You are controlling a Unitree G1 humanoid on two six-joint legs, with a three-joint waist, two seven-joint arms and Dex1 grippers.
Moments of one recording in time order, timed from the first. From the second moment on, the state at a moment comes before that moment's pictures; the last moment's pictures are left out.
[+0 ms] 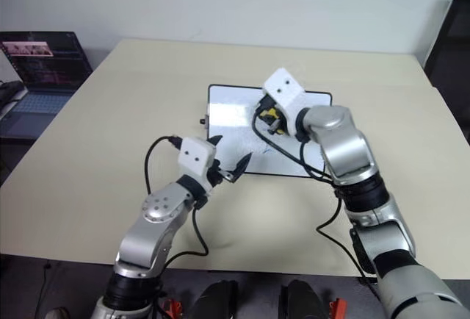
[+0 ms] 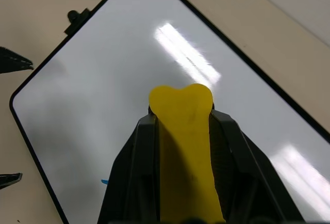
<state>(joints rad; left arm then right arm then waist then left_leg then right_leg) -0.24 0.23 -0.14 -0.34 -0.07 0.42 -0.32 -0.94 -0.36 0.18 -0.14 -0.02 1.05 0.64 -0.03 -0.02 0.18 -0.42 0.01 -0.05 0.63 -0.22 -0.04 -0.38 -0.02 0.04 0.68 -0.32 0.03</state>
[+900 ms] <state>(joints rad) -0.21 0.25 -0.11 -0.36 -0.07 0.41 -0.32 -0.75 -0.25 -0.06 -0.37 0.07 1.17 0.33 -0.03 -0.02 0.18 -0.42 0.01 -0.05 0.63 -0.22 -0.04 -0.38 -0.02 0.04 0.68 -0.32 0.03</state>
